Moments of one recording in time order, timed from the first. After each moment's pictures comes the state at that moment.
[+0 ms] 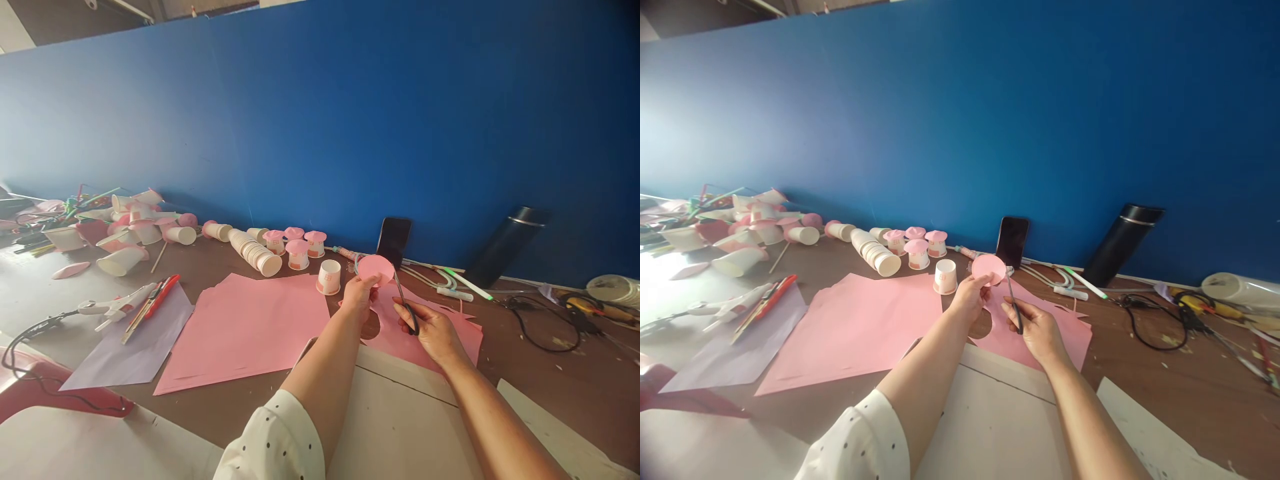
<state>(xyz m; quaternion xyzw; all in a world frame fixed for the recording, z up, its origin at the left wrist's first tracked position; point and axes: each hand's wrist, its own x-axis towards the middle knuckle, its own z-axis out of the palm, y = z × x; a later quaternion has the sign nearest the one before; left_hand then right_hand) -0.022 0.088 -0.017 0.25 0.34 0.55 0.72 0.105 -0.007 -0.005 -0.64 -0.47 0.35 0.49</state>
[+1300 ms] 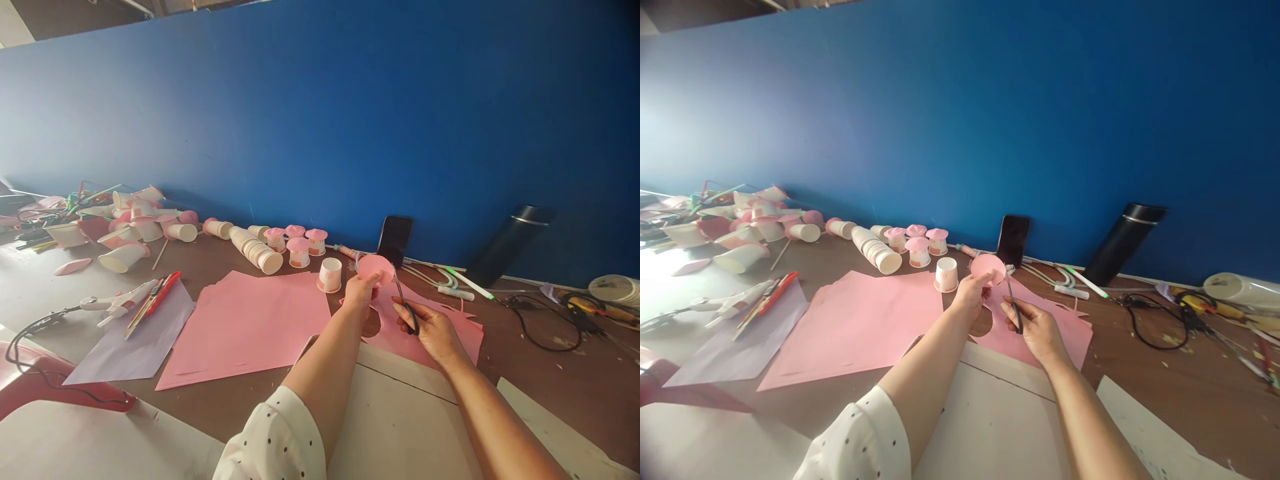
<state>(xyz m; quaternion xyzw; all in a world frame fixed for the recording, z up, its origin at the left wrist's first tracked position) -0.021 0.090 -0.018 0.29 0.41 0.53 0.68 0.102 -0.011 -0.001 -0.65 -0.48 0.35 0.48</state>
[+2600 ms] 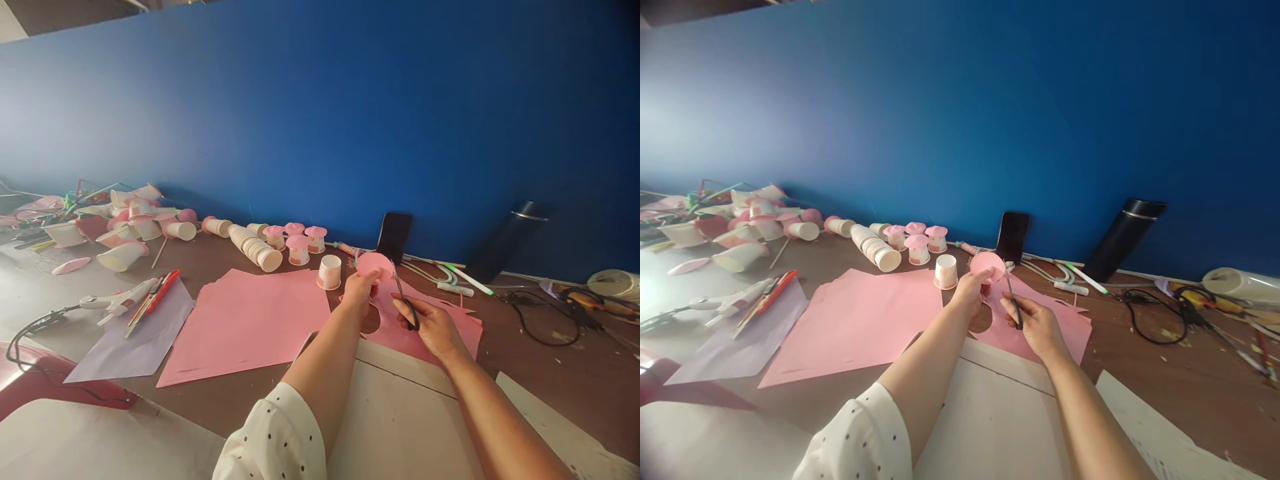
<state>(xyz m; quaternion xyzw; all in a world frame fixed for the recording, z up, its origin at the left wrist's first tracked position) -0.018 0.096 -0.021 0.27 0.42 0.52 0.69 0.100 -0.013 0.006 -0.65 -0.46 0.37 0.48</state>
